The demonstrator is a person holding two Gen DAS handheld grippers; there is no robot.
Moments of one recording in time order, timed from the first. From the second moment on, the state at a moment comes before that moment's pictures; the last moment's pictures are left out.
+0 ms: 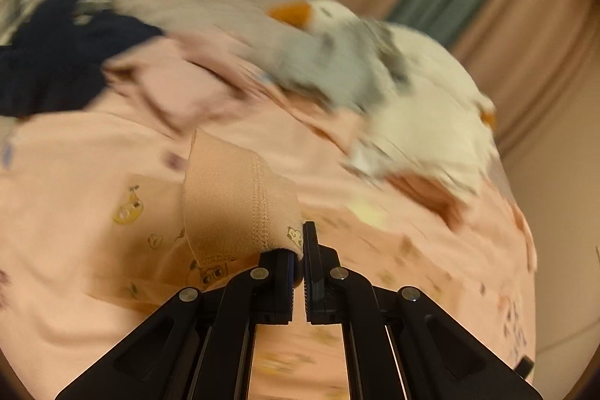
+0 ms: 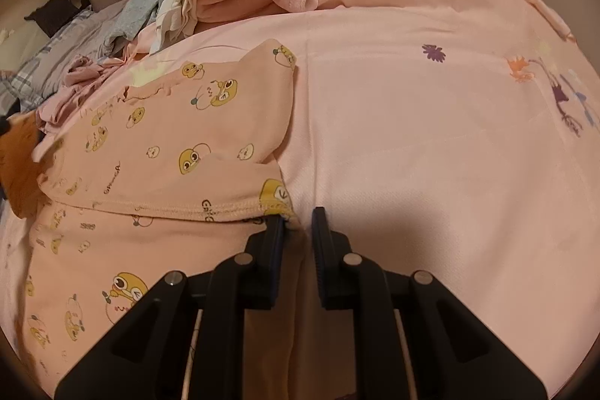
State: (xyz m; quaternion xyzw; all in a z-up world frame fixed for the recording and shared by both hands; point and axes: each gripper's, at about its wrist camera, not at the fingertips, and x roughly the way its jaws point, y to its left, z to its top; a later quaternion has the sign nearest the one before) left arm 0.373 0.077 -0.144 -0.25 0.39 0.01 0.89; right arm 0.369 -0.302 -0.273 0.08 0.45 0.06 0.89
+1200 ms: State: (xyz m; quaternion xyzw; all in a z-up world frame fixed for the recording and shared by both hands) left arm 0.302 0.057 -0.167 -0.18 0.46 -0.08 0.86; right arm 0.409 -0.270 -0.223 0.28 0.48 0.20 0.81
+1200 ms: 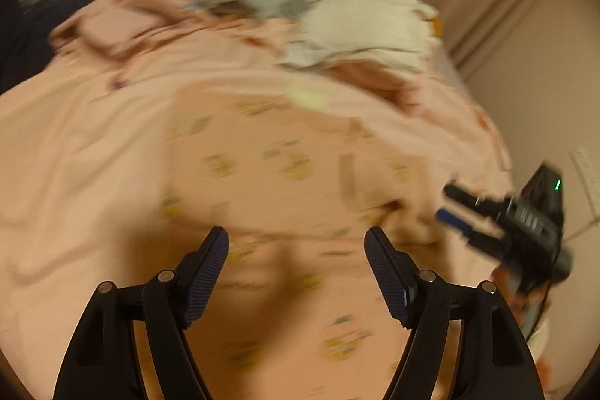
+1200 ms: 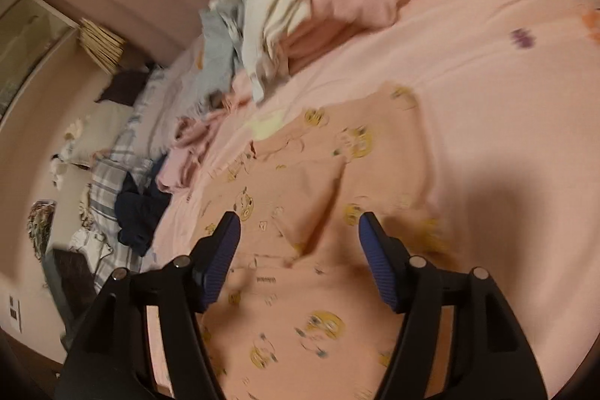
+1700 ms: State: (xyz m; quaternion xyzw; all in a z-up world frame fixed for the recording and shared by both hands) left arm 0.327 0.077 -0.237 -0.09 0.48 0.08 0.87; right arm 0.445 -0.120 -0.237 -0.08 0.53 0.12 0.84
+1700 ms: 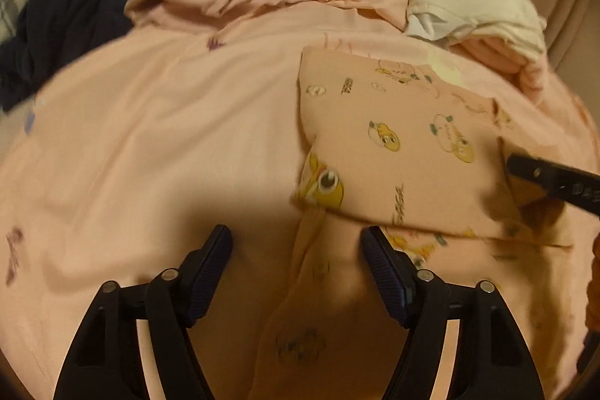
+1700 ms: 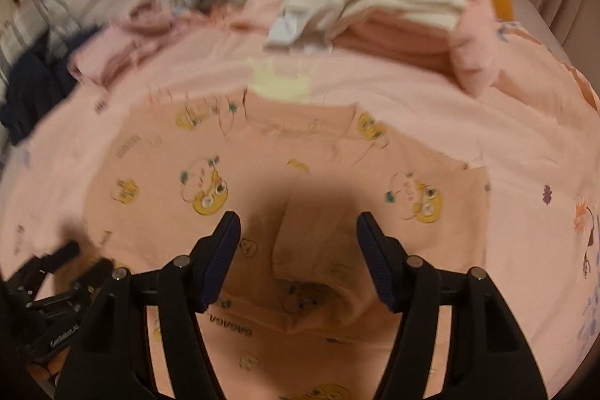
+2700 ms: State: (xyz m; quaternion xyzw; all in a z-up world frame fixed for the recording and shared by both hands) left arm 0.330 0.095 -0.239 -0.09 0.47 0.10 0.87; right arm 0.416 -0.318 -0.210 0.22 0.47 0.10 0.85
